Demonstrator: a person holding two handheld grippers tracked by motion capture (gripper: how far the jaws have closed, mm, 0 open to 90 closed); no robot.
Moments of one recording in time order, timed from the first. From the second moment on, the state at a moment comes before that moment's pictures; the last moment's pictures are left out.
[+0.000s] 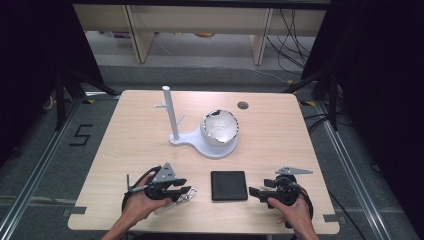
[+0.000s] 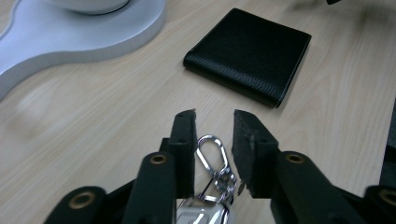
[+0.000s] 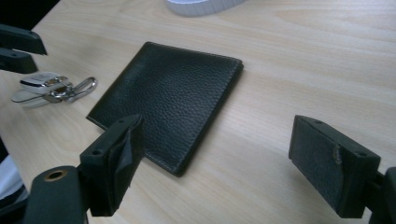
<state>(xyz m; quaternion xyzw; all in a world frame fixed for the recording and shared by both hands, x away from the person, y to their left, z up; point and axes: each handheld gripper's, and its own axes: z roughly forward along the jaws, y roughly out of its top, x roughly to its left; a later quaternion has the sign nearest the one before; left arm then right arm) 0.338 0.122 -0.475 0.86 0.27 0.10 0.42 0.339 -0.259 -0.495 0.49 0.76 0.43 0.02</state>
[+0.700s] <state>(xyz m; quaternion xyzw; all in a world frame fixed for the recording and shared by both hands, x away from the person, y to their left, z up) 0.365 0.062 -0.492 0.90 0.23 0.06 0.37 0.341 -0.246 -0.496 0.50 0.75 0.43 -0.02</state>
